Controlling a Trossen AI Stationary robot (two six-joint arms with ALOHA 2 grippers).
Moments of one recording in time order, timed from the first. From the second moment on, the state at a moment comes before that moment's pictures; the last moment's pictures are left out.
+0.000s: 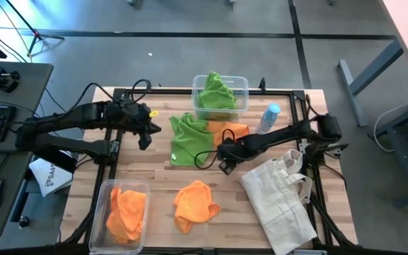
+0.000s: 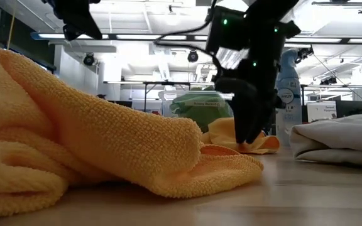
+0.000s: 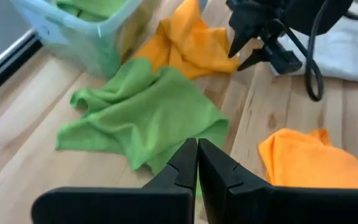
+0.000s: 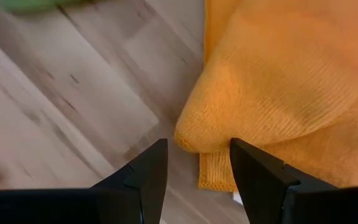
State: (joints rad) left arm 0.19 0.90 0.98 -0.81 -0.04 -0.26; right arm 0.07 1.80 1.11 -0.65 0.15 0.79
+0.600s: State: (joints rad) left arm 0.07 0.90 0.98 -0.85 0.07 -0.13; right arm 0.08 1.87 1.12 -0.66 0.16 0.95
